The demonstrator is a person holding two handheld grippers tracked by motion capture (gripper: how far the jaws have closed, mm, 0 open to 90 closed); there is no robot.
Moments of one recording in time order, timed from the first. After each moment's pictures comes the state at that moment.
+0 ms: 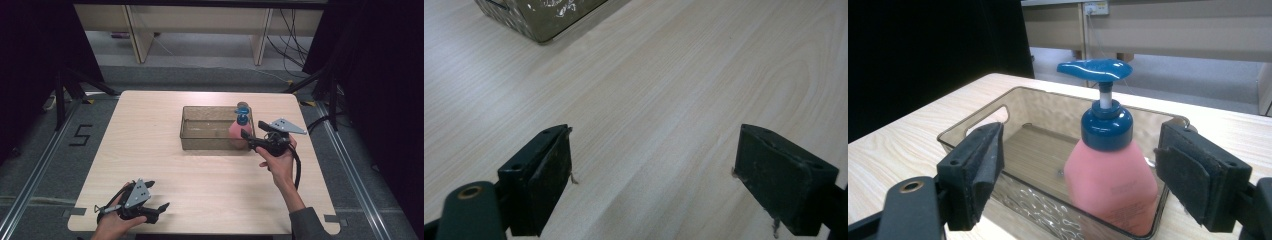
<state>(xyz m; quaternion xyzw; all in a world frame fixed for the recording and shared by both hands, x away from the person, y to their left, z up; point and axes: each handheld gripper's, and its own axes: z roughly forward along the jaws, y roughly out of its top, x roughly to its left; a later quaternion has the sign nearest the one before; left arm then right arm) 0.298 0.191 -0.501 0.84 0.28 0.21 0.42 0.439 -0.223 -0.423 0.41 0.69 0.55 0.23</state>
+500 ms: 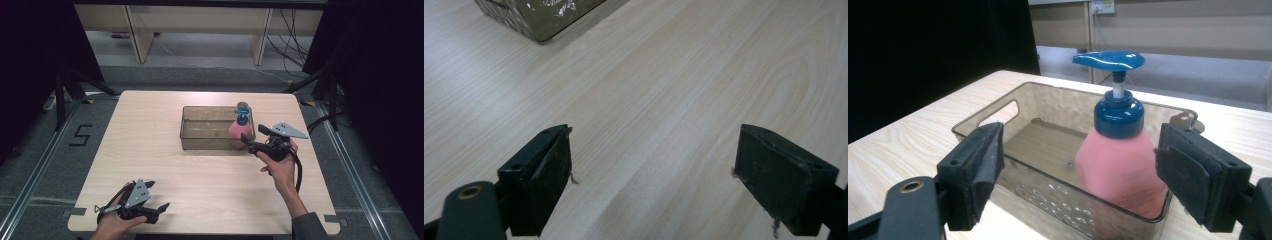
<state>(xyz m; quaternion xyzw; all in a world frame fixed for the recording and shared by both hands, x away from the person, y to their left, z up) 0.298 0.192 -0.500 0.85 0.27 0.21 0.41 0.425 -0.224 -0.425 0.40 0.69 0.56 0.22</state>
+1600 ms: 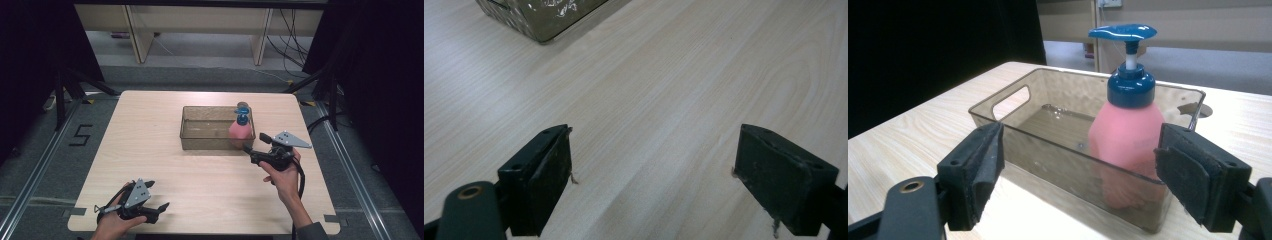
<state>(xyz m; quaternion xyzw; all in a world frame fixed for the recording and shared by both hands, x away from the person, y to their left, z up) 0.298 0.191 -0.500 0.84 0.28 0.21 0.42 0.402 -0.230 -0.433 0.40 0.70 0.55 0.21</state>
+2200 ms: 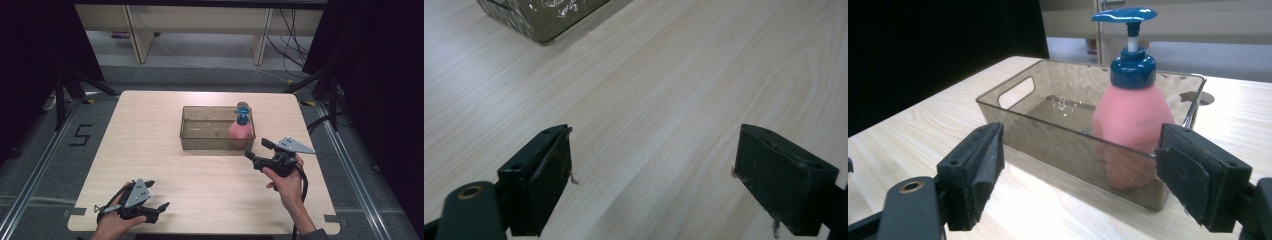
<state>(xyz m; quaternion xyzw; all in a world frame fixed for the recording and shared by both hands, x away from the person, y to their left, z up) 0.299 0.193 -0.499 0.85 0.27 0.21 0.41 0.388 -0.236 -0.438 0.41 0.70 0.56 0.19</state>
